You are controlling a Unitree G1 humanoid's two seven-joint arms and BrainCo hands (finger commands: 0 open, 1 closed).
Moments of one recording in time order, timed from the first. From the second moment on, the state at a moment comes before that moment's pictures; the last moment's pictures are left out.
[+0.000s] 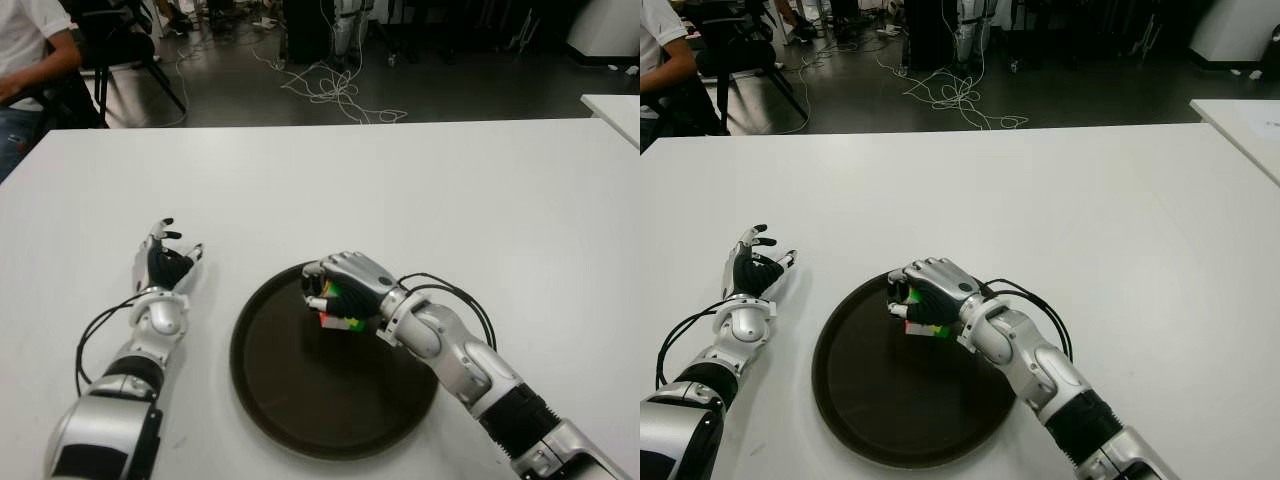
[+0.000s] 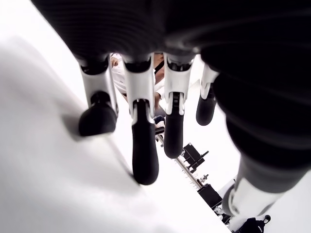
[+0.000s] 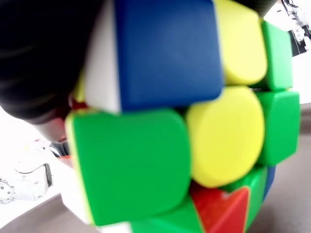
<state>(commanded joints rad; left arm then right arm) -0.53 0.23 -0.08 1.27 0.31 -0.39 0.52 -0.30 -0.20 0.53 0.17 -0.67 -0.20 0.11</state>
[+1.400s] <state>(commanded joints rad) -0.53 0.23 -0.09 1.28 0.31 -0.38 0.52 -0.34 -0.23 0.54 0.25 -0.66 -0.38 0.13</state>
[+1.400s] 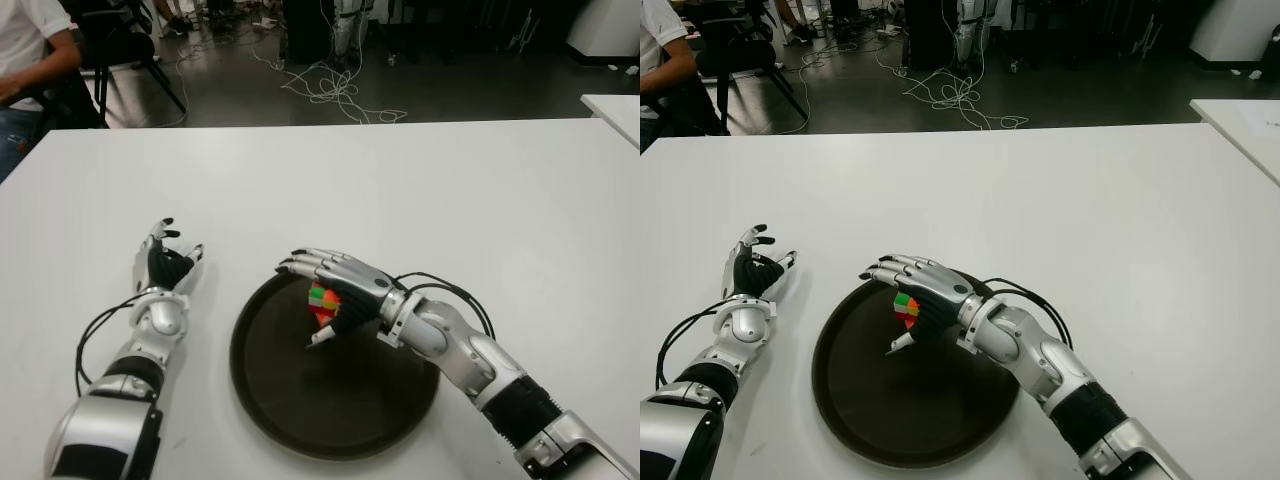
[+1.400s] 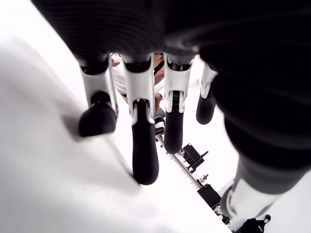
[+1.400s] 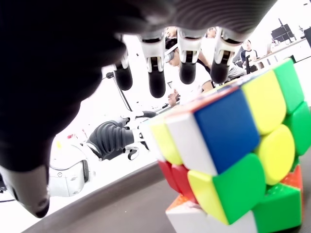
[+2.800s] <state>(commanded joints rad) -0.53 0.24 -0.08 1.28 0.30 -0.38 0.50 -0.34 -0.34 0.24 0.30 -0.53 -0.48 -0.11</state>
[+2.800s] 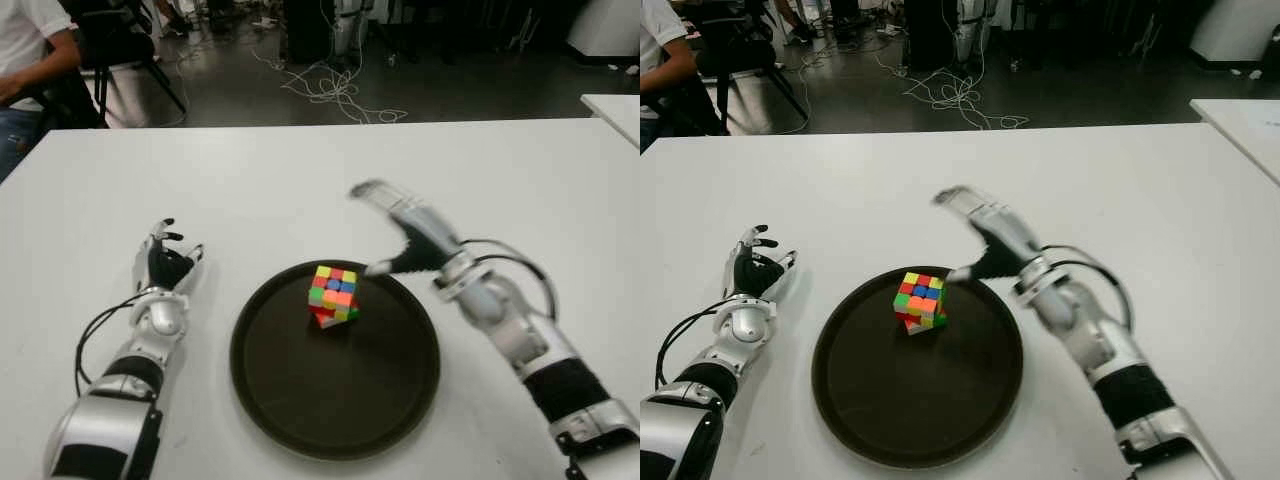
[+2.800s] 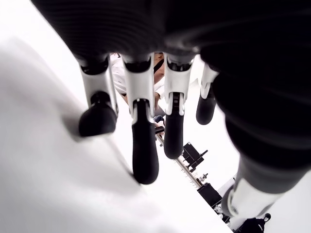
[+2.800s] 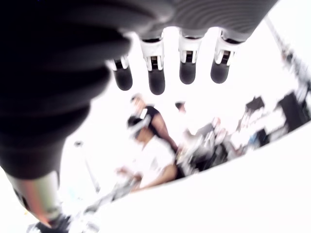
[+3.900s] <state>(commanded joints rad) -0.54 0.25 -0.05 1.29 0.28 -0.37 0.48 -0.27 -0.34 0.02 0.71 -0.29 -0.71 -0.27</state>
